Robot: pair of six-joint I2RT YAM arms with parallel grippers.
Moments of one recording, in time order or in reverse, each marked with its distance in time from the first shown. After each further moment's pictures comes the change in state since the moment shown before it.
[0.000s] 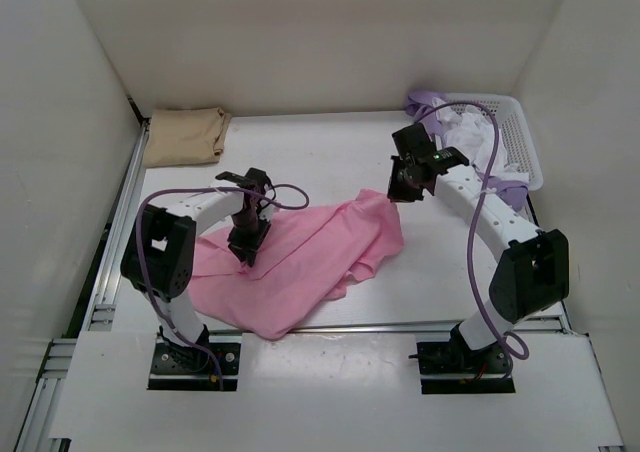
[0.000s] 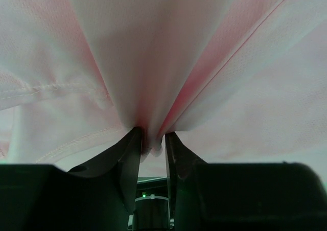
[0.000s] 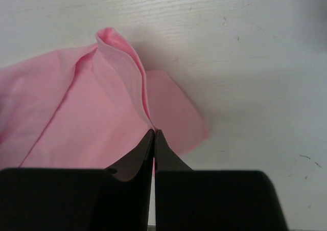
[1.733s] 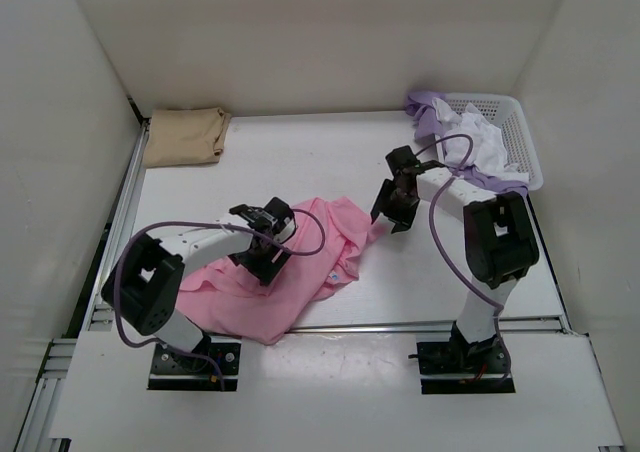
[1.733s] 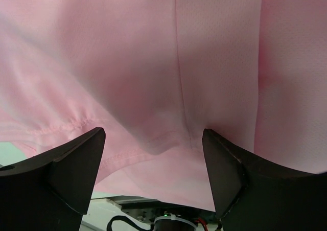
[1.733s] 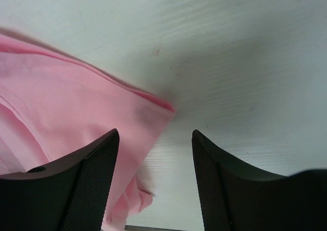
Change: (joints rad) left arm -0.262 -0.220 -0.232 0.159 -0.238 0.003; right arm -0.050 0.256 -0.127 0.121 -0.174 0.219
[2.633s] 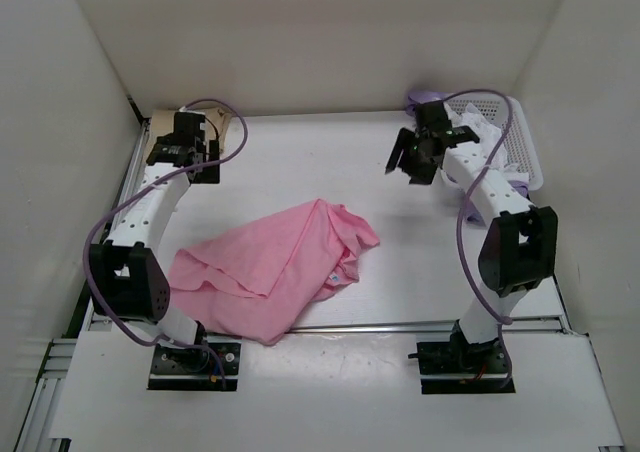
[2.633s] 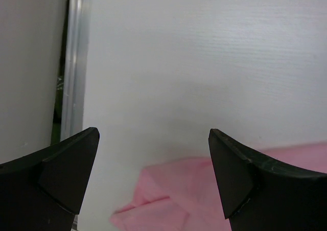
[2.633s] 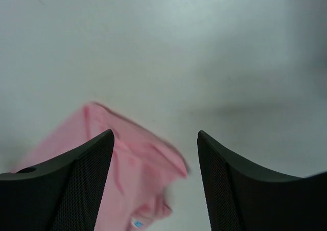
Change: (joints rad) left arm 0.572 0.017 0.461 0.153 -0.221 0.000; right arm -0.106 -0.100 0.341 -0.060 0.042 -0.135
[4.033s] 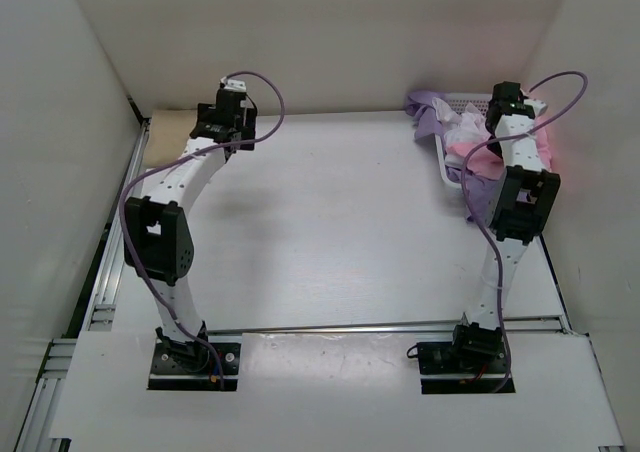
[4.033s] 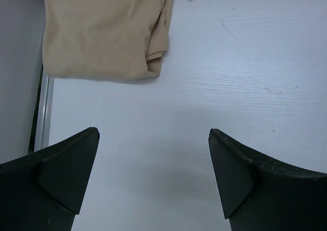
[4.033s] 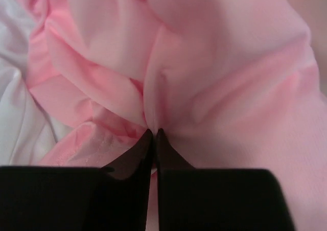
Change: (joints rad) left arm -0.151 0.310 0.273 0.228 -0.031 0.000; right arm -0.453 0.577 0.555 -0.108 0.566 -0.177
